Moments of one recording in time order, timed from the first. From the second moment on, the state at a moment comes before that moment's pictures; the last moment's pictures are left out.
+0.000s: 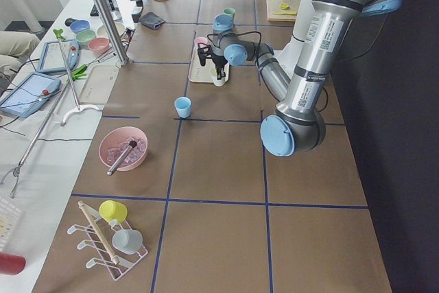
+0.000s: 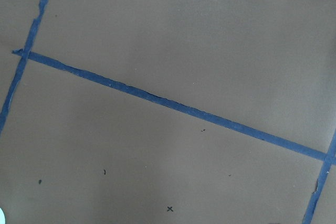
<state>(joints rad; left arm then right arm) -0.63 -1.98 -1.97 -1.59 -1.95 -1.46 1.27 -1.49 1.72 -1.49 2.29 0.10</state>
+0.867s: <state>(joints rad) -0.46 -2.14 -1.82 -1.57 -1.69 -1.65 1.27 -1.49 1.74 -1.49 2.30 0.14</state>
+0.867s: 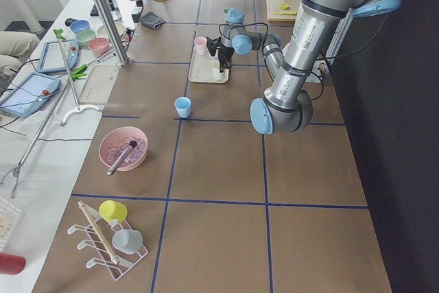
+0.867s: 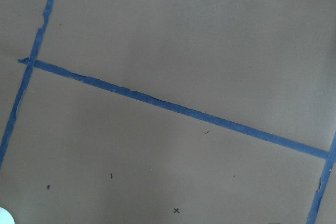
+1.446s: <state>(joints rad) -0.54 -2.12 -1.90 -1.50 -1.80 -1.53 1.26 -1.49 1.79 -1.49 2.31 0.23</state>
